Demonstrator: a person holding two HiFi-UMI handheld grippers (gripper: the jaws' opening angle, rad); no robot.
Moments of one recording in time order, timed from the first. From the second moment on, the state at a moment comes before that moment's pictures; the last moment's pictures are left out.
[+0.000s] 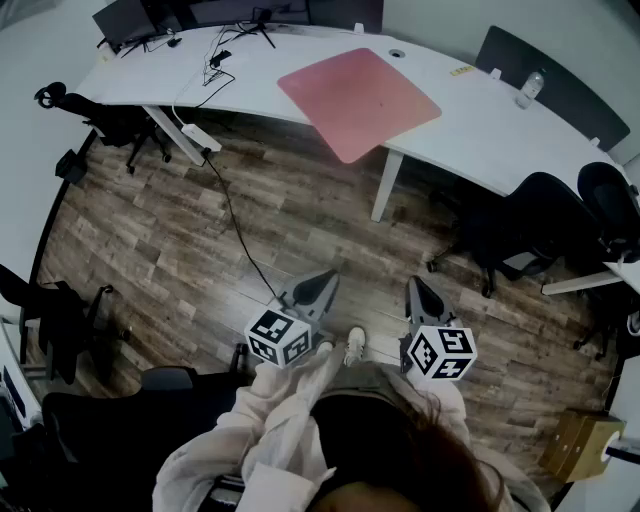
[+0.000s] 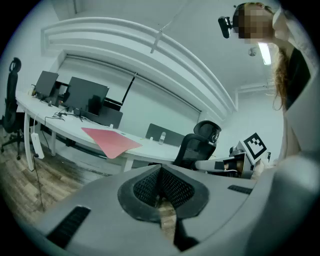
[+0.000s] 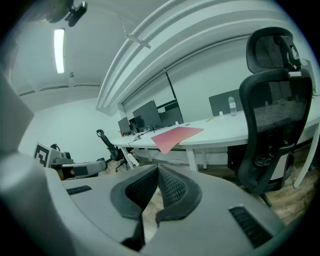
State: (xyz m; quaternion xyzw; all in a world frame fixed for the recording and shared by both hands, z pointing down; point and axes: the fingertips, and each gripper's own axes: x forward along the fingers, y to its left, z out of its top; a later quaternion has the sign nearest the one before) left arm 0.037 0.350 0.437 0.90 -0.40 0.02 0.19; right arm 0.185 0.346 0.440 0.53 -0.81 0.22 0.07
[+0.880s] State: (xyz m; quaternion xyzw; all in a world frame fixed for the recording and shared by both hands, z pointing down) left arm -0.017 0.394 0.452 0.90 -0.39 0.06 0.17; right arm 0.143 0.415 0.454 0.57 -0.79 0.23 0.07
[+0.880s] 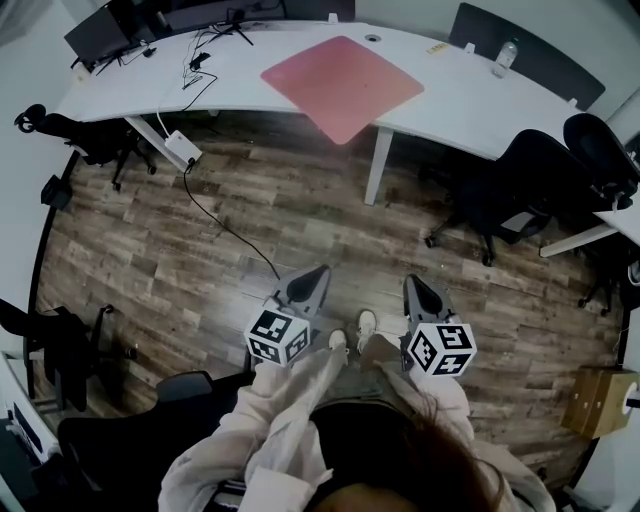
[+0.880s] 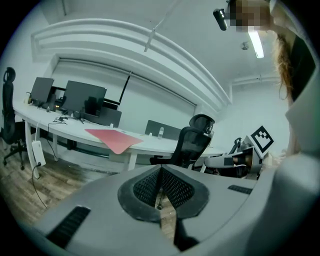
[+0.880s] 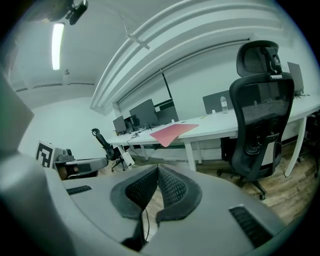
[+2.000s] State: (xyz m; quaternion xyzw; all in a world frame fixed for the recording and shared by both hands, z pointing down) left arm -0.029 0.190 0.481 0.88 -0.43 0.08 0.19; right arm 0.142 0.202 0.487 0.53 -0.80 0.28 0.07
